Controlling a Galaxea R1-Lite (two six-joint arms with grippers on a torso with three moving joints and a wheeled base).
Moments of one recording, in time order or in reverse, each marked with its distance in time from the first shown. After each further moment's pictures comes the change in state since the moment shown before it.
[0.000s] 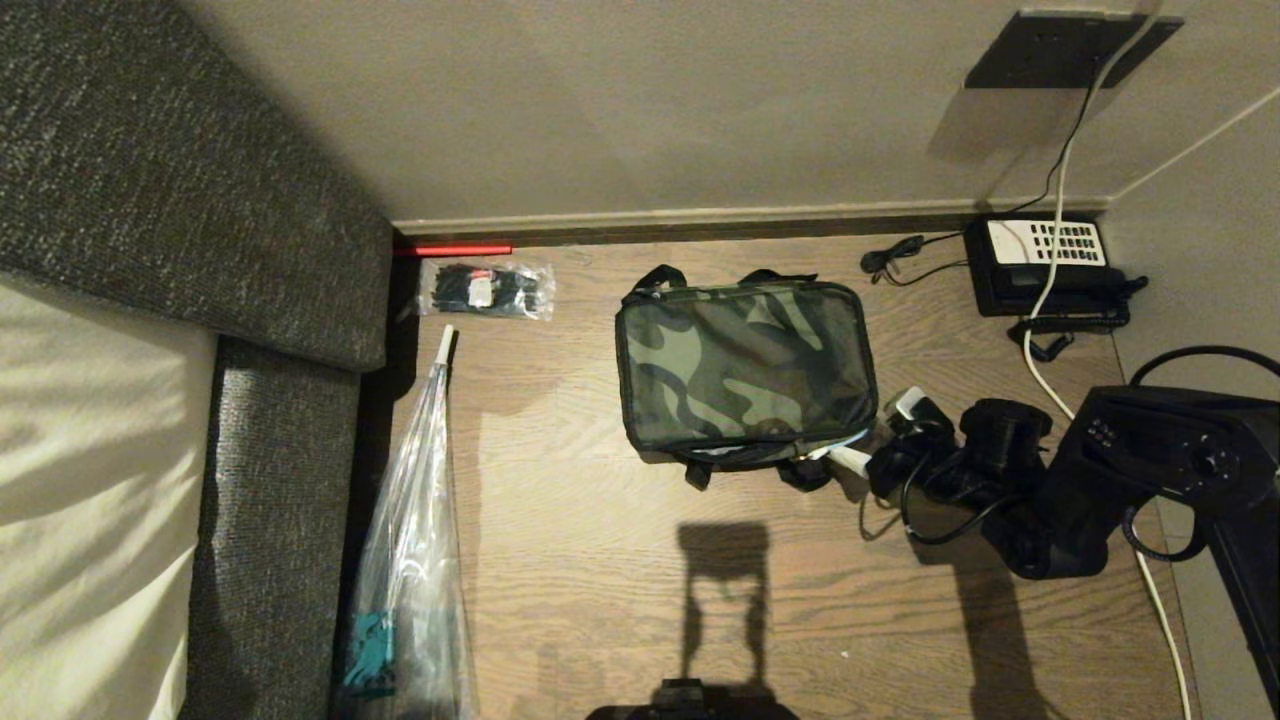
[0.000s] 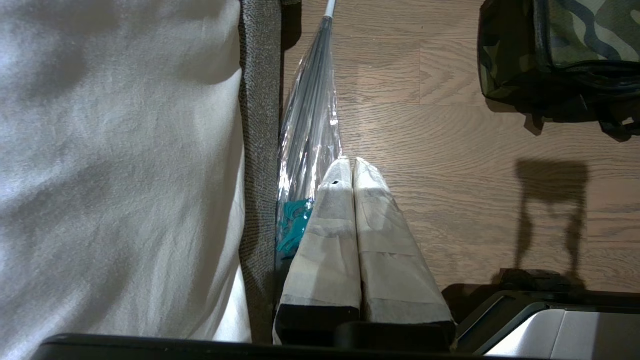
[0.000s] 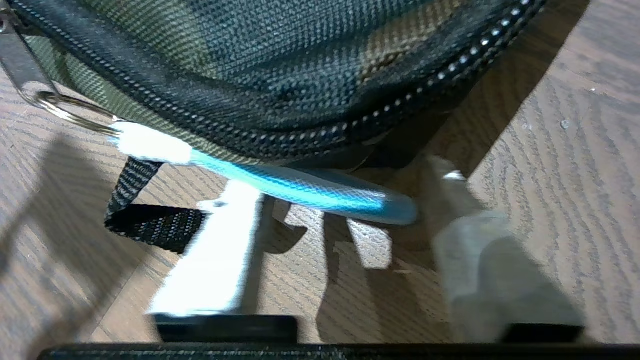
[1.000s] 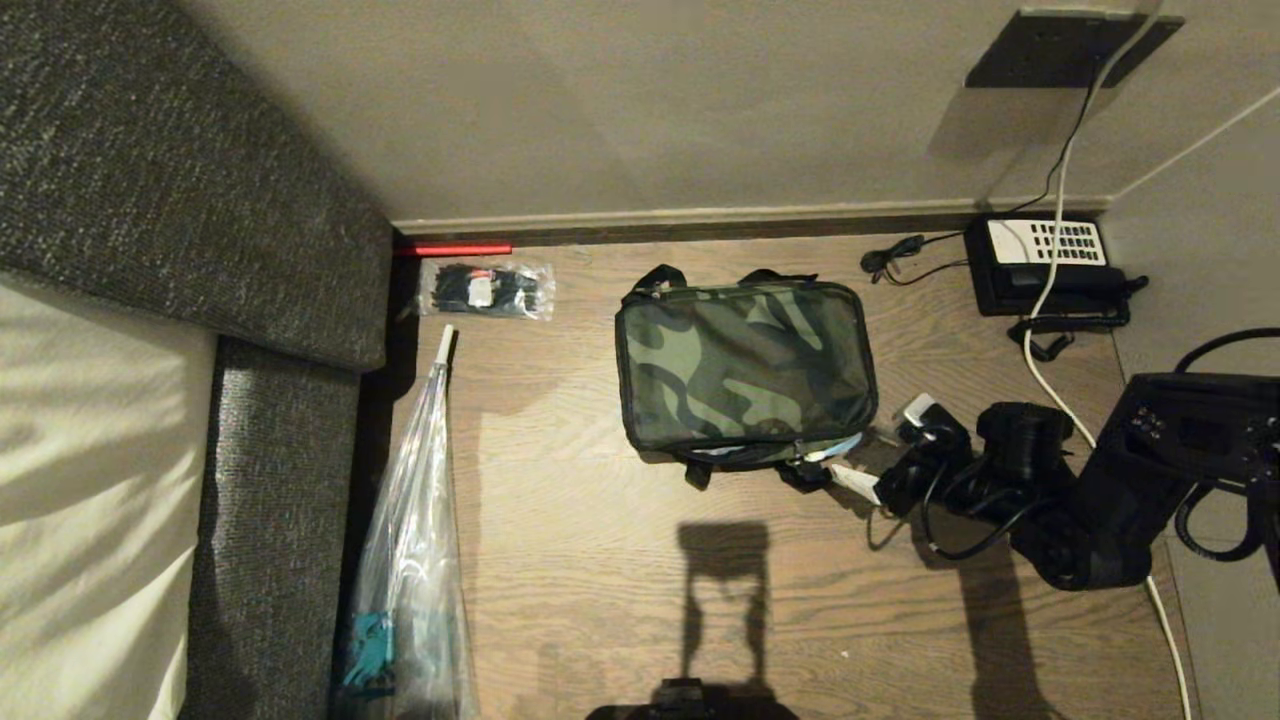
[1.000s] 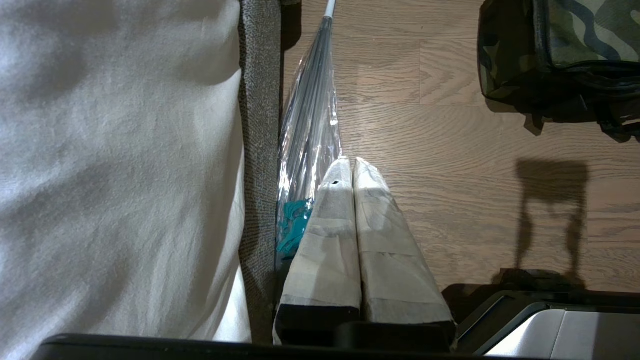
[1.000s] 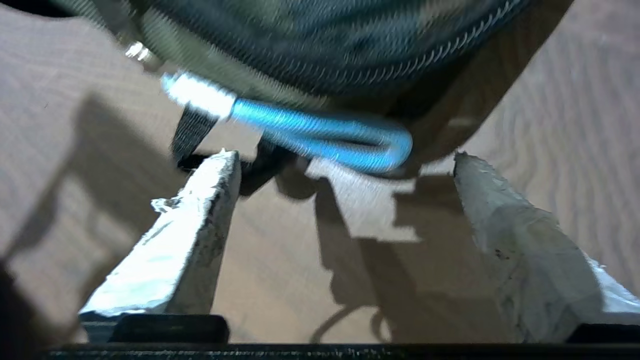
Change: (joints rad) left arm 0.000 0.000 0.000 0.000 0.000 0.000; right arm 0.006 -0.126 0.163 0.091 -0.058 -0.049
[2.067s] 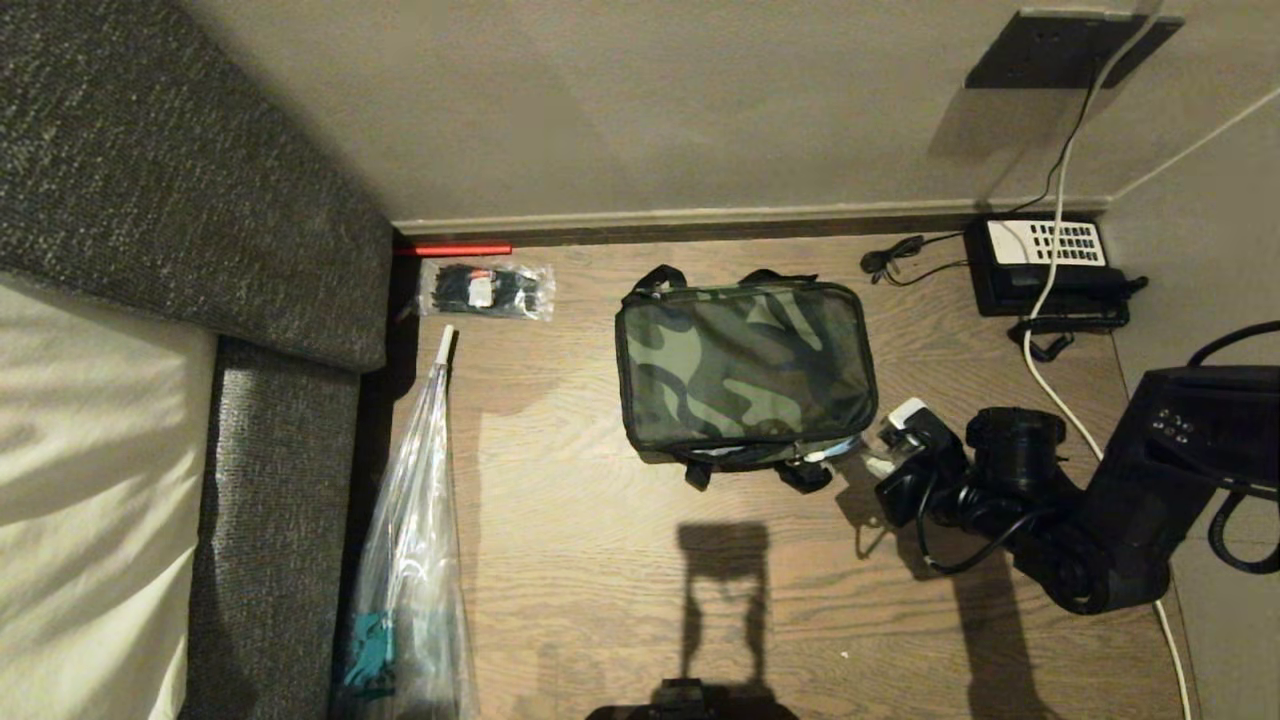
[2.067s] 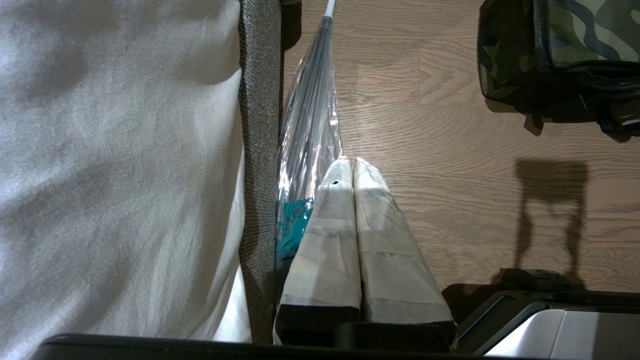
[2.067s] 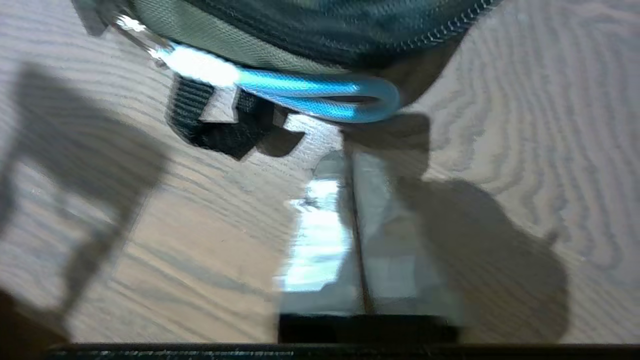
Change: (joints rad) left arm 0.000 0.000 0.000 0.000 -0.001 -0.001; right arm 0.091 -0.113 0.143 0.026 -0.315 0.002
